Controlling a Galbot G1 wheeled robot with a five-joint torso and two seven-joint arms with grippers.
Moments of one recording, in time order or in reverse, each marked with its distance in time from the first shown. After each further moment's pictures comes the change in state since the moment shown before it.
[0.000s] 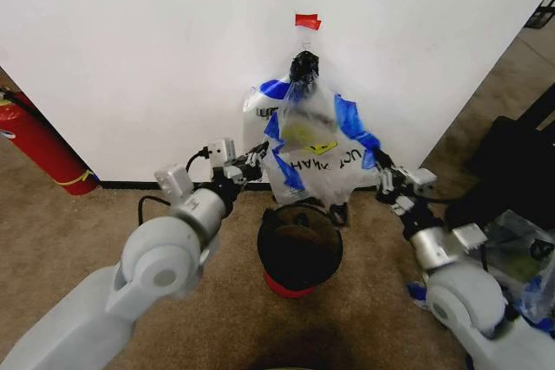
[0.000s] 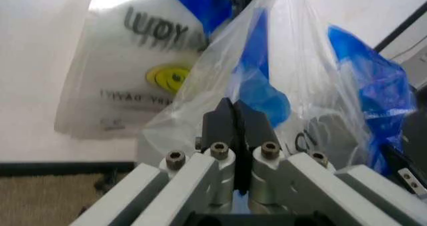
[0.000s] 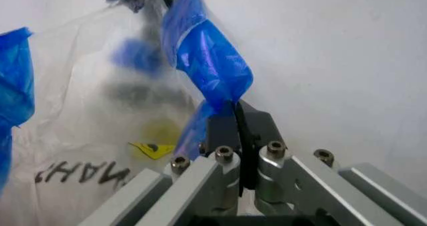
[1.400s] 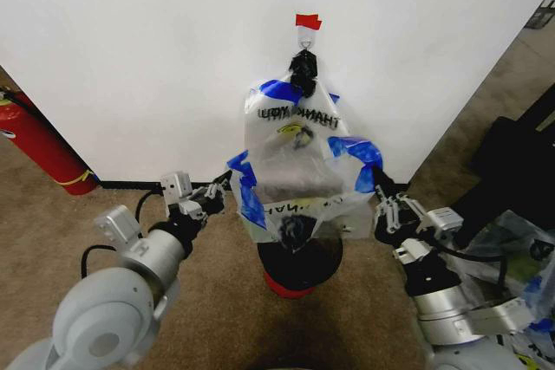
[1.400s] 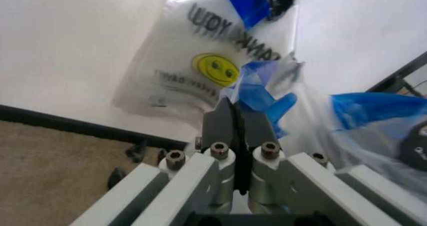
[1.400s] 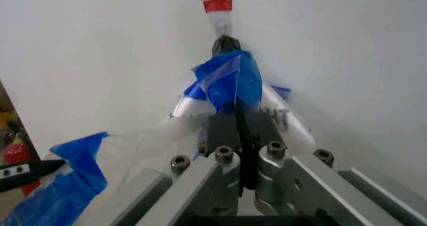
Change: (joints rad) left arm 0.356 -0.047 -0.268 -0.130 0.021 0.020 0.005; right arm -0.189 0.189 -0.085 0.214 -0.054 -0.006 -0.040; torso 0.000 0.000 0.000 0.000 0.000
